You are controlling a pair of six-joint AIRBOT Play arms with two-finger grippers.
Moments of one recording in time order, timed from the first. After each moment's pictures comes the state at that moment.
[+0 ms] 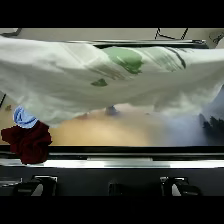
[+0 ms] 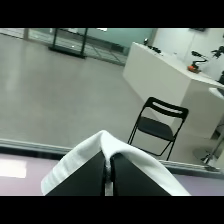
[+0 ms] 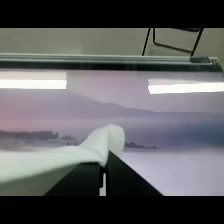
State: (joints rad) left arm 0.01 -0.61 1.44 1.29 -0.77 -1.68; right arm -0.15 -0.70 1.53 -1.42 1.17 1.44
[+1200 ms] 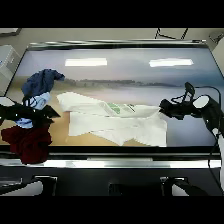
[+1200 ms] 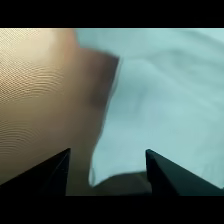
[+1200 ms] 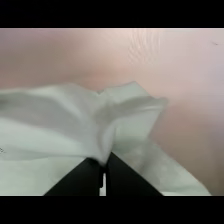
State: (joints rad) left arm 0.28 -1.36 1.00 0.98 -1.26 -1.48; right arm -0.13 -1.25 0.97 -1.11 0.96 1.62
